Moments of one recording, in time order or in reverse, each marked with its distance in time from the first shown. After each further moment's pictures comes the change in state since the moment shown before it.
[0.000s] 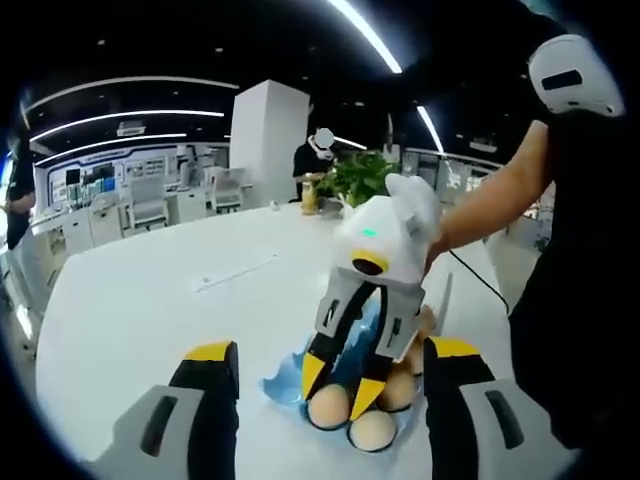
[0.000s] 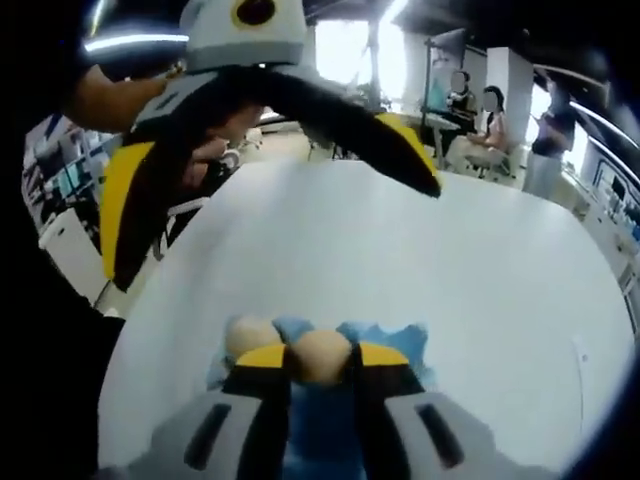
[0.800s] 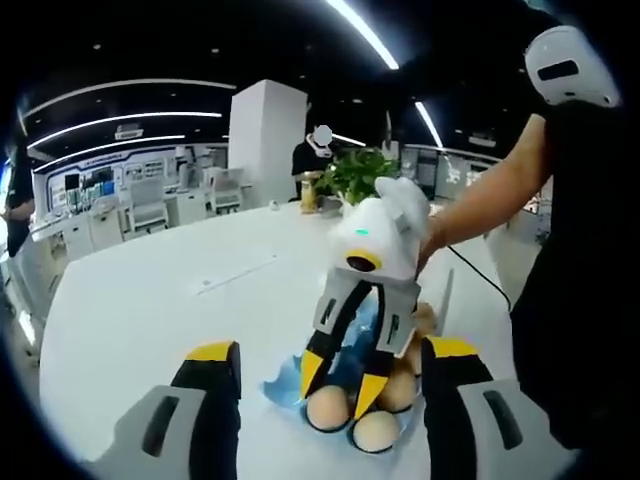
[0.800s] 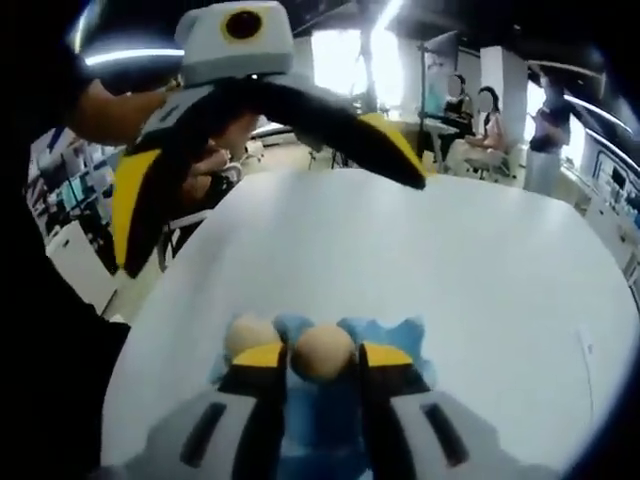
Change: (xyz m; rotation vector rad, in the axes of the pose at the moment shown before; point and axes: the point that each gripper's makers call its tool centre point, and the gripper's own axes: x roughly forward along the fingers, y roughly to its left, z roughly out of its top) left arm 0.003 -0.001 0.003 0.018 0.005 0.003; right arm -0.010 -0.002 -0.002 0.029 -0.053 0.010
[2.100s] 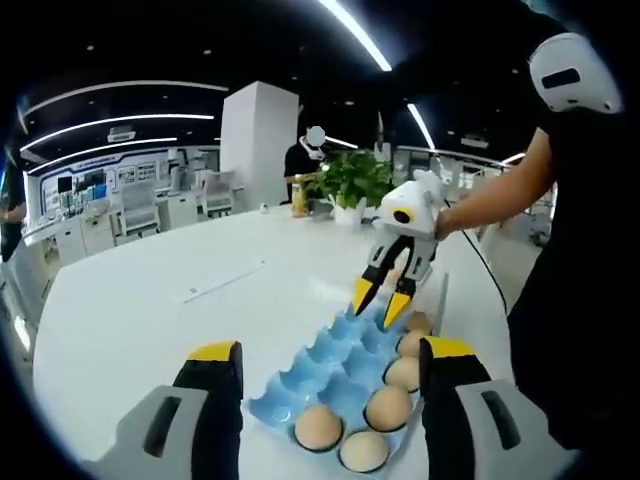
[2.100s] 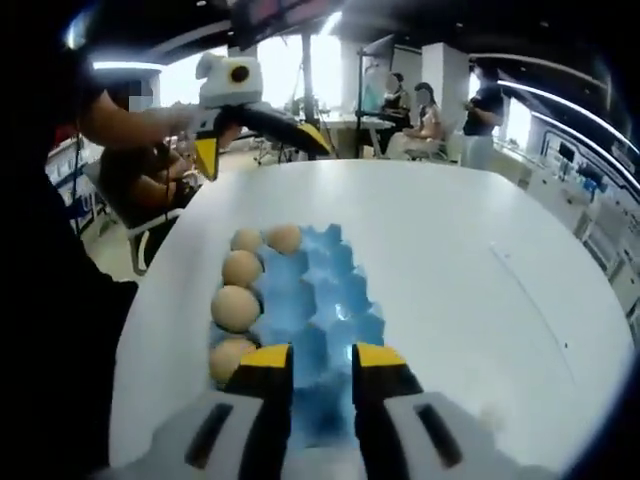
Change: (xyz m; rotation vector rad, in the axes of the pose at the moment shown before) left arm 0.019 -0.009 0.008 0.016 -0.002 -0.033; right arm -0.139 -0.006 -0.090 0.124 0.002 -0.237
